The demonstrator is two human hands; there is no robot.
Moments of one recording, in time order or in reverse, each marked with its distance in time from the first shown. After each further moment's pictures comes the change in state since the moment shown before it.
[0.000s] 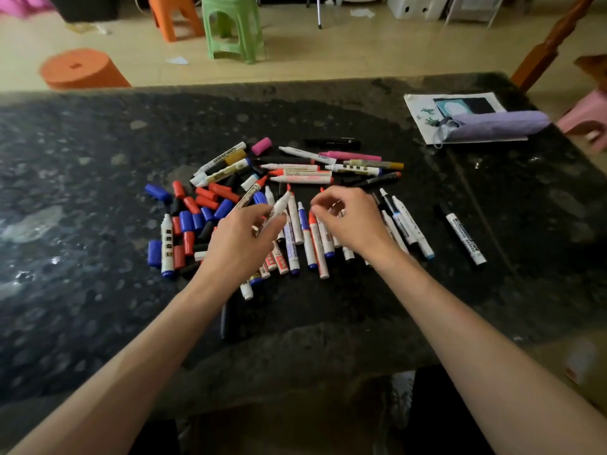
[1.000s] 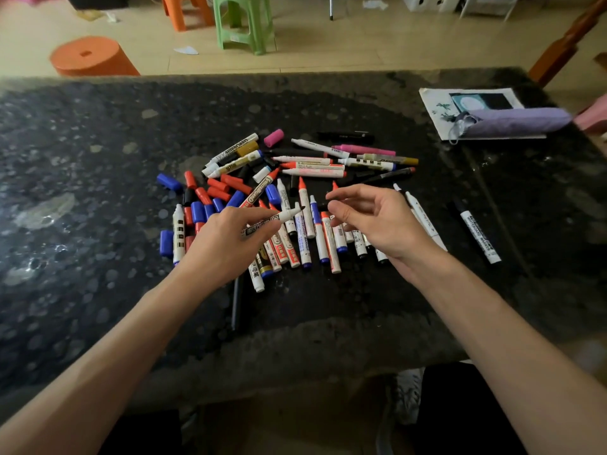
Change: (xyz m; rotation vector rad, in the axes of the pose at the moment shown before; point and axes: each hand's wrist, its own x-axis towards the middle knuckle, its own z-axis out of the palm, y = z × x) left_hand -0.012 -0.021 -0.029 0.121 -0.066 0.066; right_hand -0.035 -0.030 -0.028 0.563 -0.118 0.224
